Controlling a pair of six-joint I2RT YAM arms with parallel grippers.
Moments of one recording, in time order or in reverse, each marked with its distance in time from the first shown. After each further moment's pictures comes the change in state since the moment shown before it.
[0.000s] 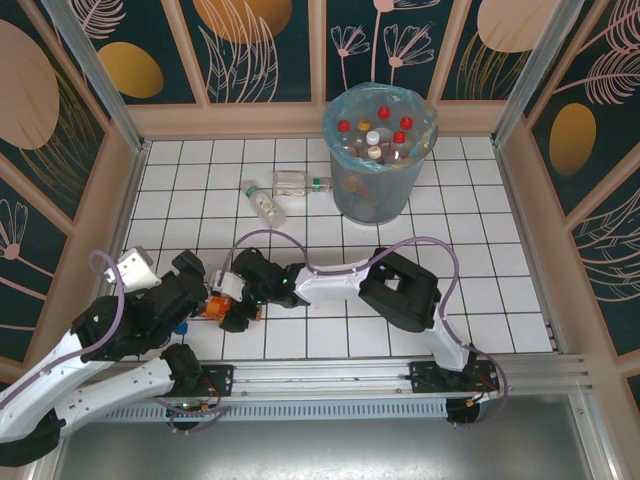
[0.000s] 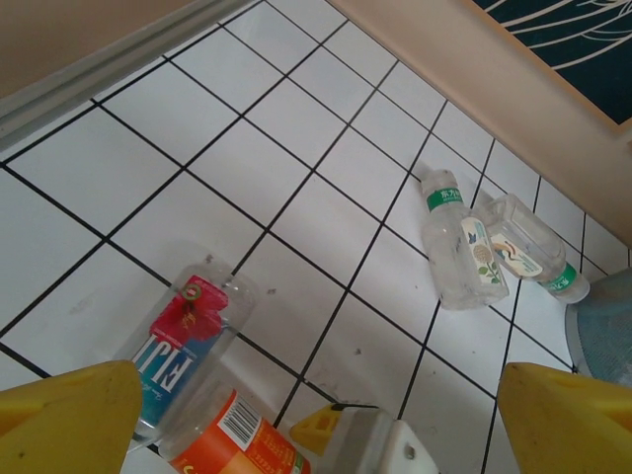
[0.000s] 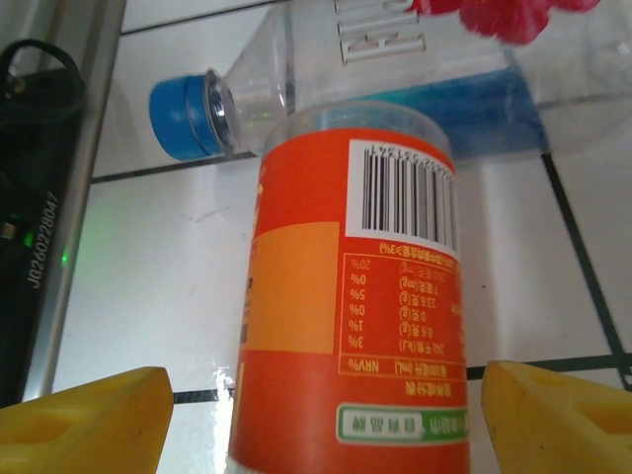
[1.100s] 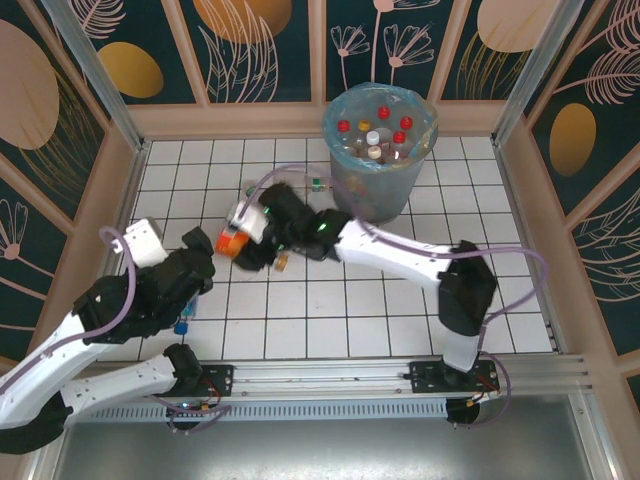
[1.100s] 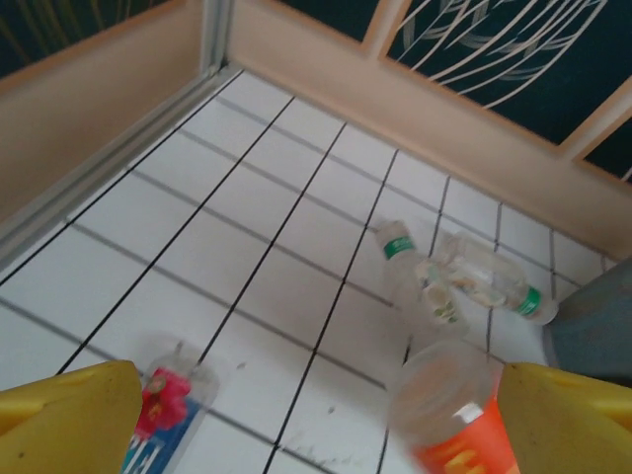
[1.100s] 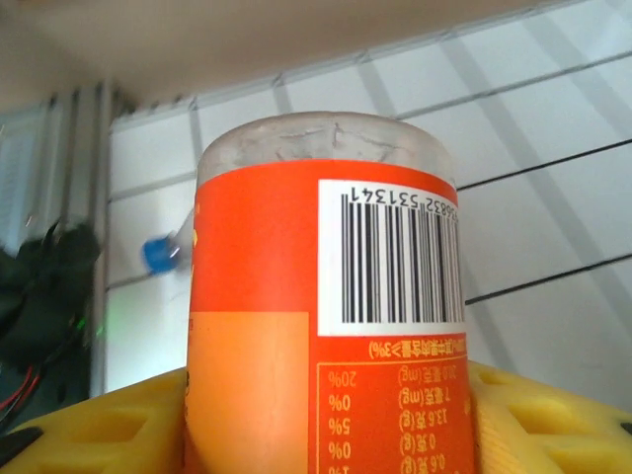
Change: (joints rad) left arm 0.000 0.195 0.227 0.112 -0.098 0.291; right arm -0.194 -0.367 0.162 -0.393 0.039 0.006
